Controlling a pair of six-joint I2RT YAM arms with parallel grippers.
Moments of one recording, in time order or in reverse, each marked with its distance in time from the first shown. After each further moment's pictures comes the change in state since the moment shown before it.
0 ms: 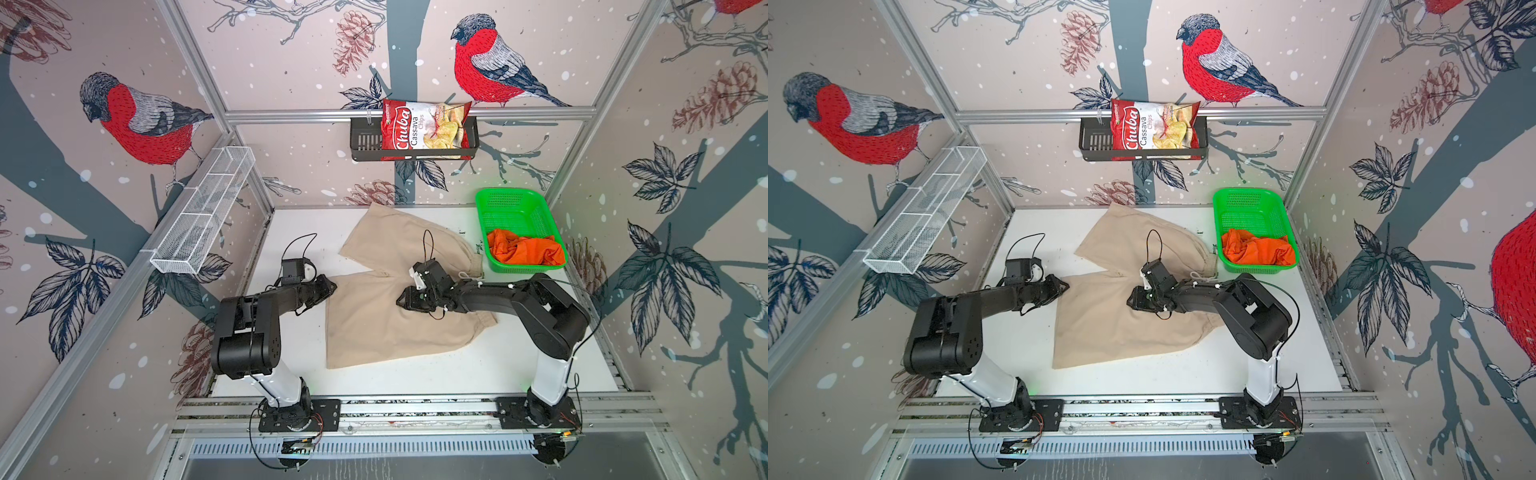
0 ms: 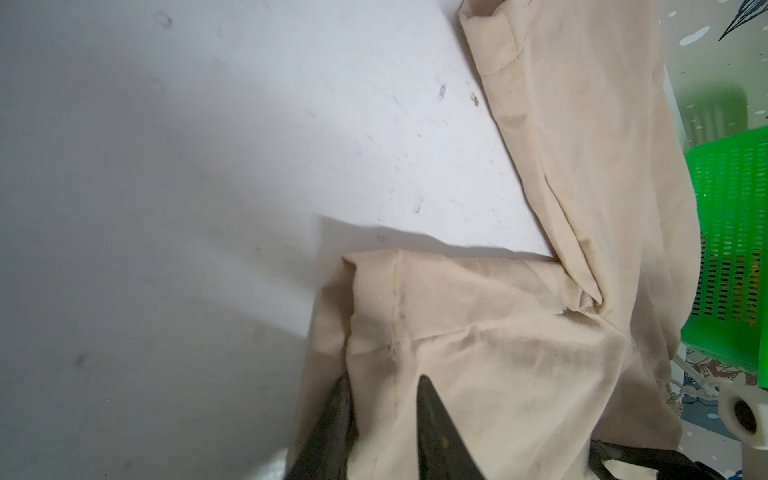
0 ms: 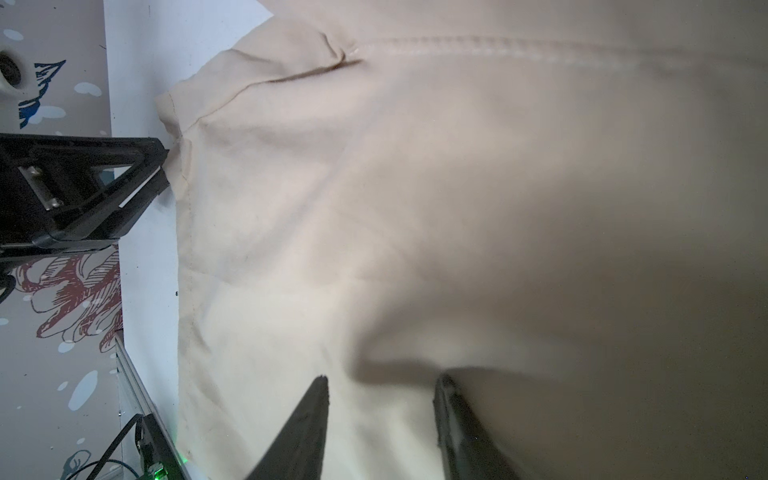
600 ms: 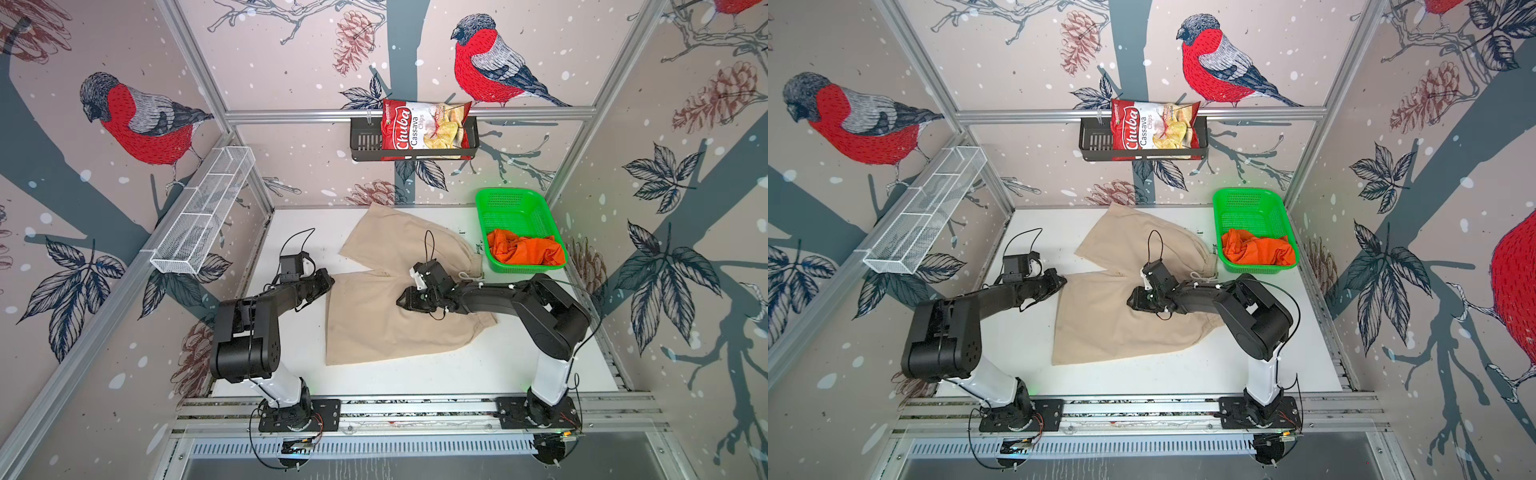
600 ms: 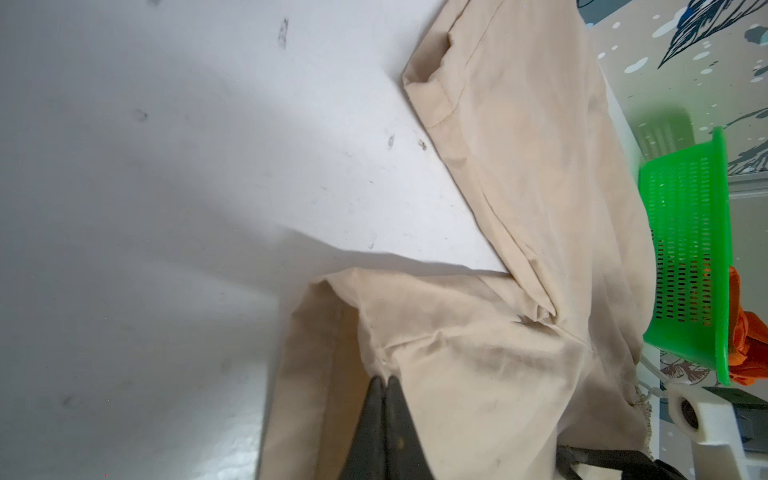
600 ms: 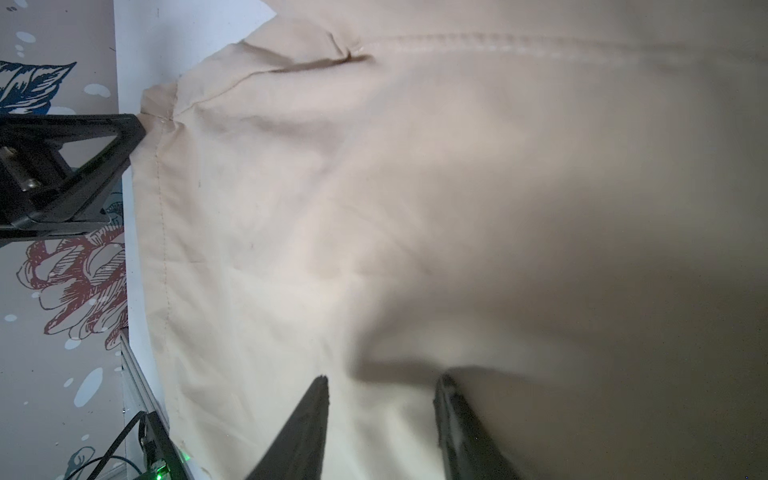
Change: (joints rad) left arm 0.000 -0.038 0.021 0.025 0.019 -0.008; right arm -0.002 -0.011 -0.019 0.028 -0.007 0.000
